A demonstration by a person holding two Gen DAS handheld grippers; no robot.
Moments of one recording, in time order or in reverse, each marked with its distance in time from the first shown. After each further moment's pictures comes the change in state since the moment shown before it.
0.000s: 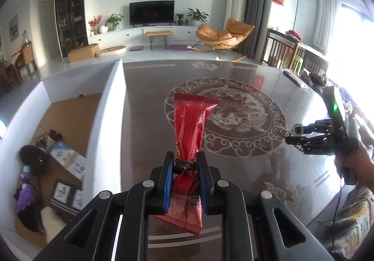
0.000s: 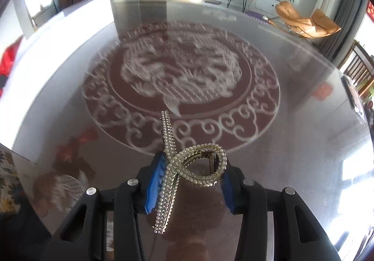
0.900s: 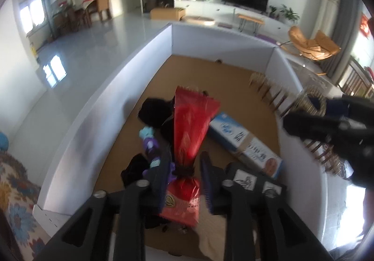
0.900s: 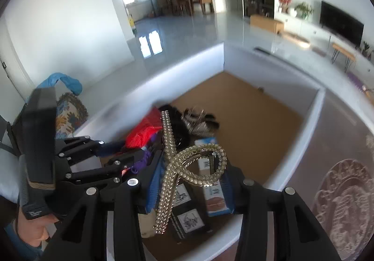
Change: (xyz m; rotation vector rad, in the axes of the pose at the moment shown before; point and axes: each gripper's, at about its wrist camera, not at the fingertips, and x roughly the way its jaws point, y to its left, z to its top) left arm -0.008 0.242 -0.036 -0.371 0.178 0.348; right arm 0.005 0.390 0.184 -0.345 -0.092 0.472
